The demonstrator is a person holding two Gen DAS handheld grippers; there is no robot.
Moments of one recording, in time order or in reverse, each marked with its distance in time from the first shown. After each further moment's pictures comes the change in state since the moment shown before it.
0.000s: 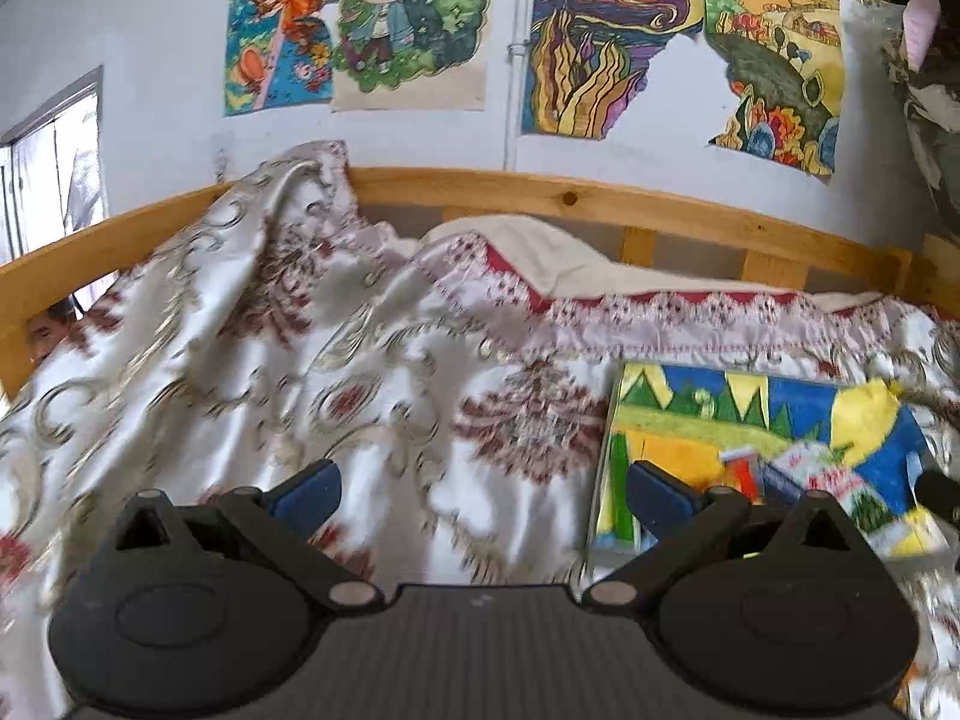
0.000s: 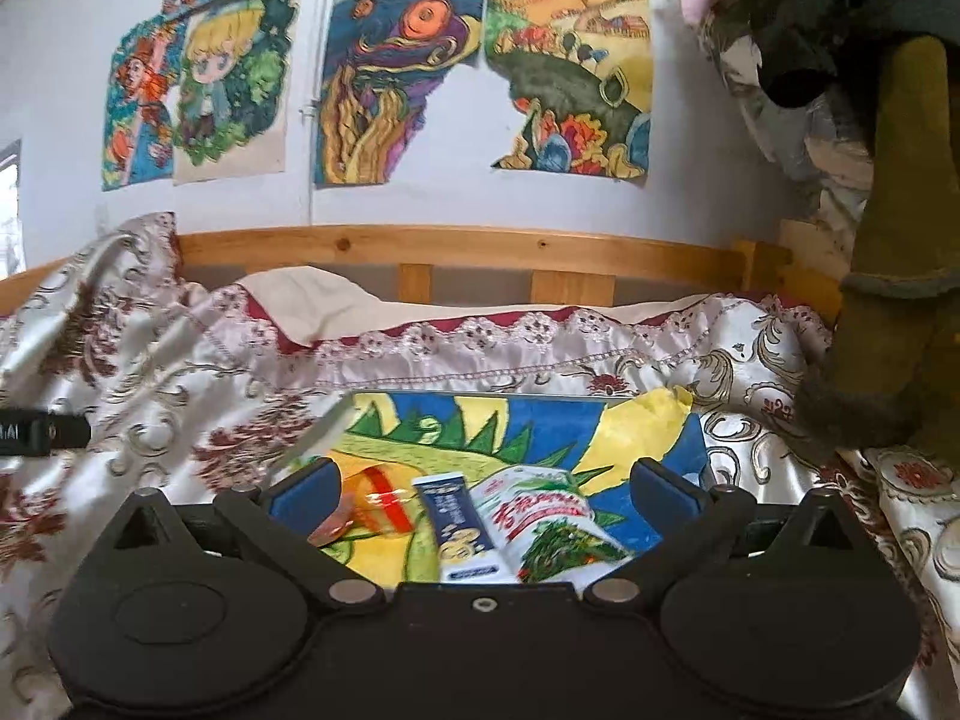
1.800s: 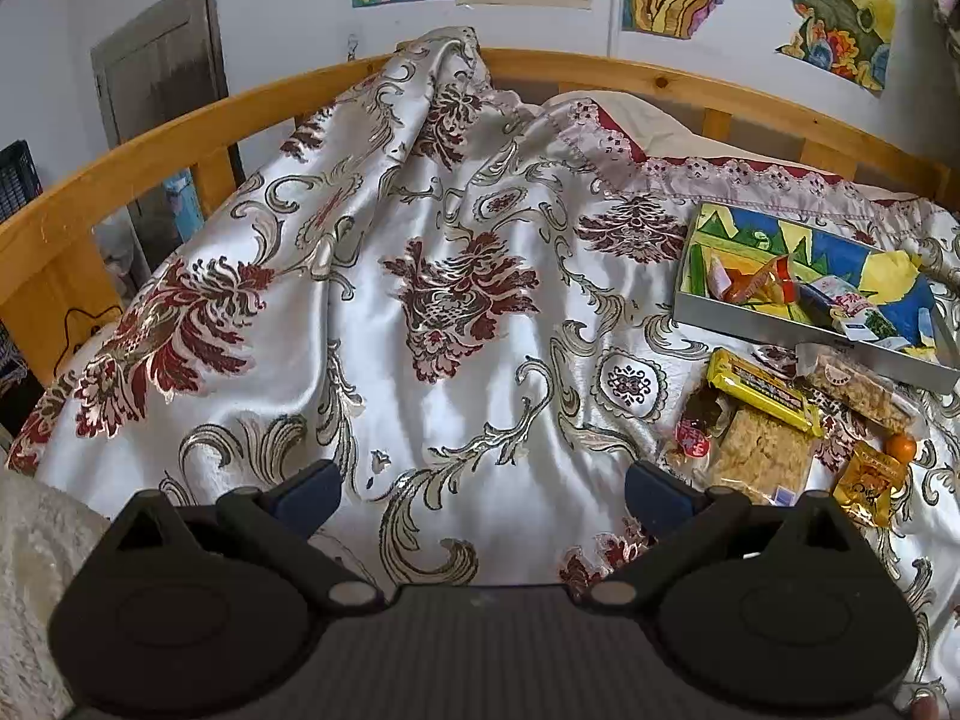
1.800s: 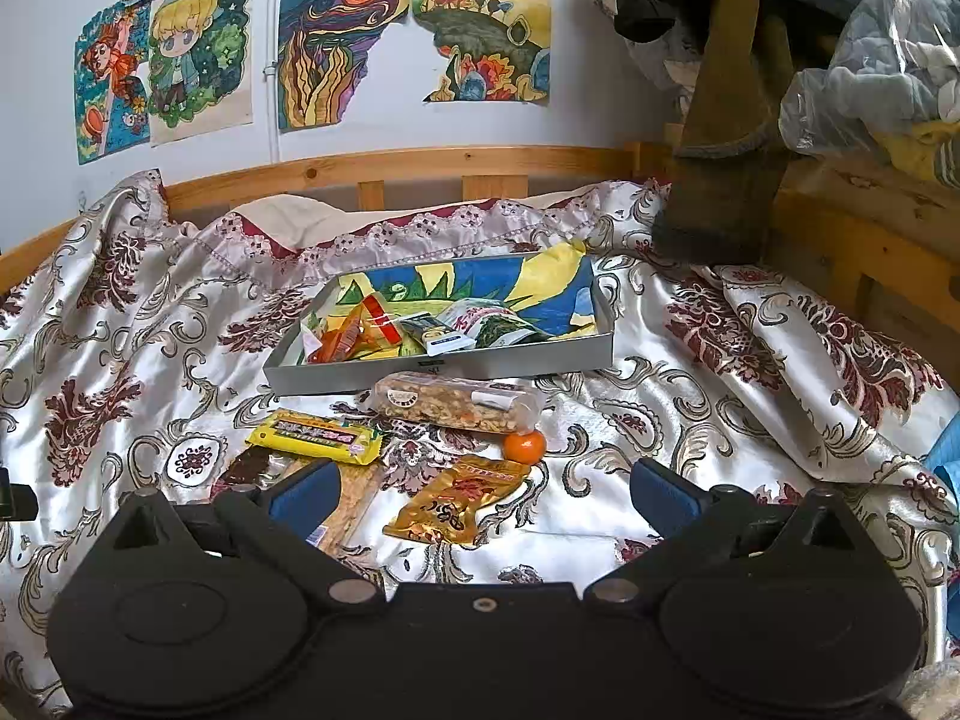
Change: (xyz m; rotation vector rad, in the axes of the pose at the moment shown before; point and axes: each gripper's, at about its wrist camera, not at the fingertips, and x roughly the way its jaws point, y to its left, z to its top) left arm -0.144 0.047 -0.086 -0.067 0.232 0.163; right arm -0.170 0.026 -0.074 0.110 0.164 -0.143
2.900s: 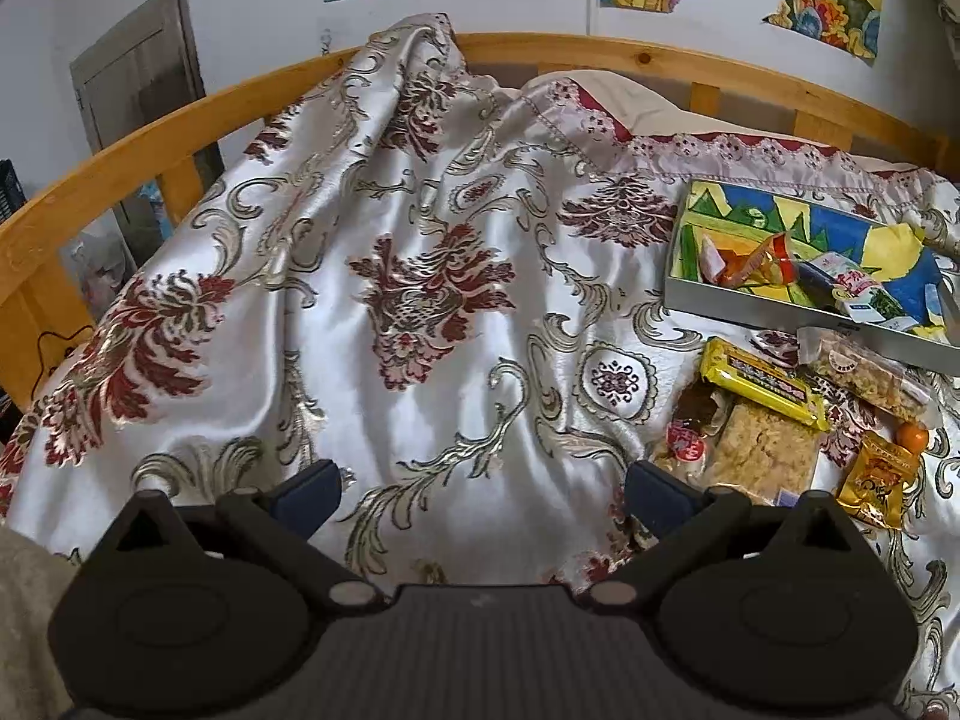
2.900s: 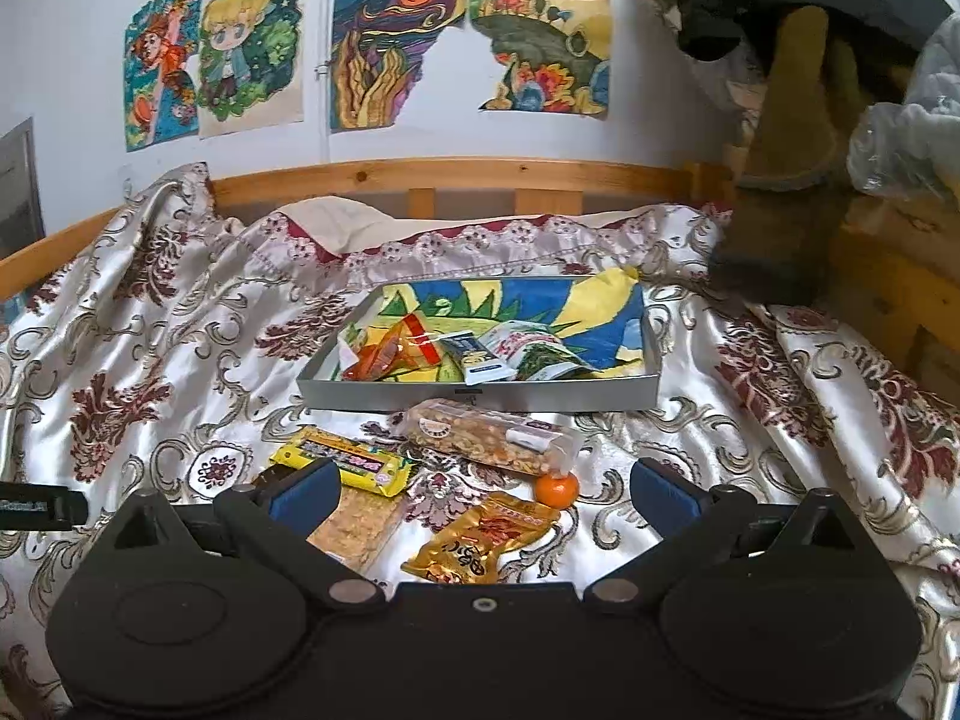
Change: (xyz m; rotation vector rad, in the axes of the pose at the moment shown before) left arm 0.024 -0.023 0.010 0.057 0.021 0.003; right arm 0.020 -0.010 0.026 -0.070 0.002 0.132
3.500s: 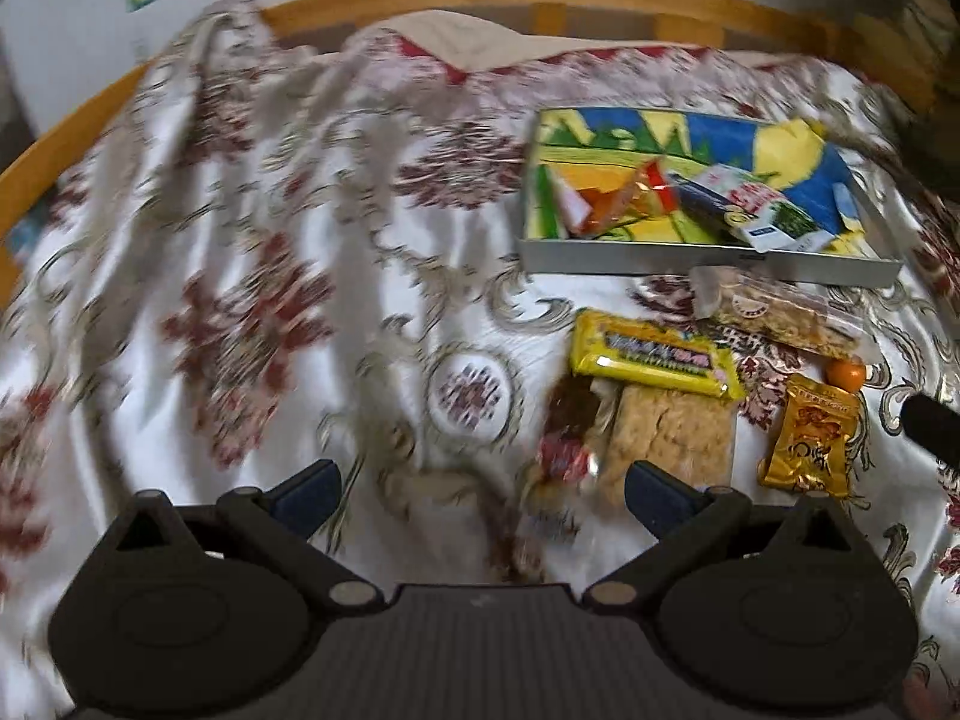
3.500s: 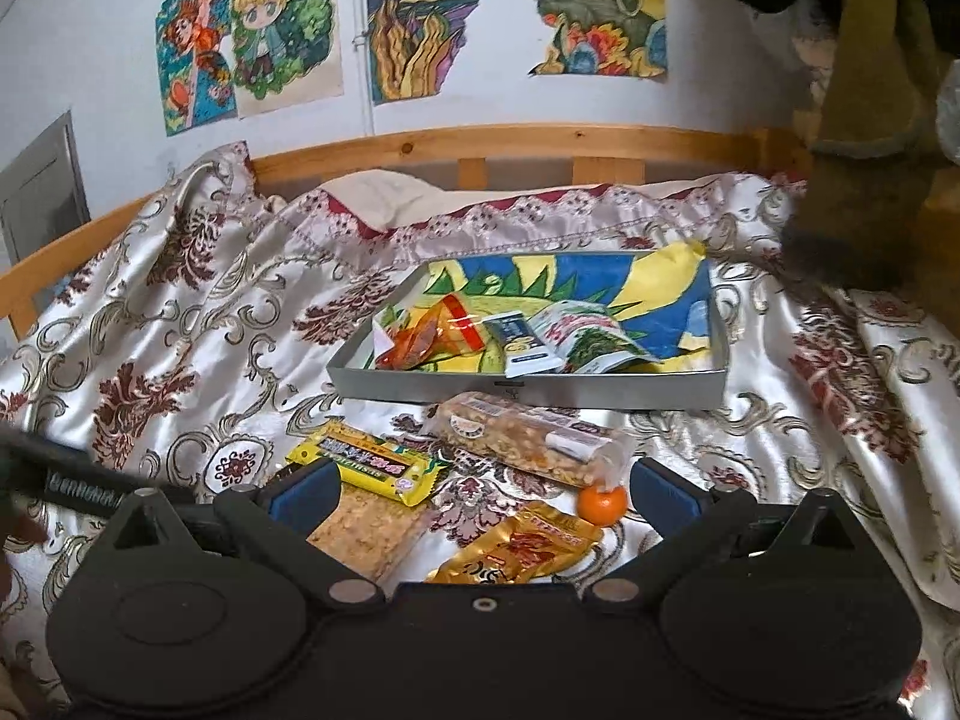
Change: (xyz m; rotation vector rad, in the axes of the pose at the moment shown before) left arm 0.051 -0.060 0.045 0.263 0.127 -0.199; right arm 0.052 -0.015 0.011 -0.020 0.065 0.137
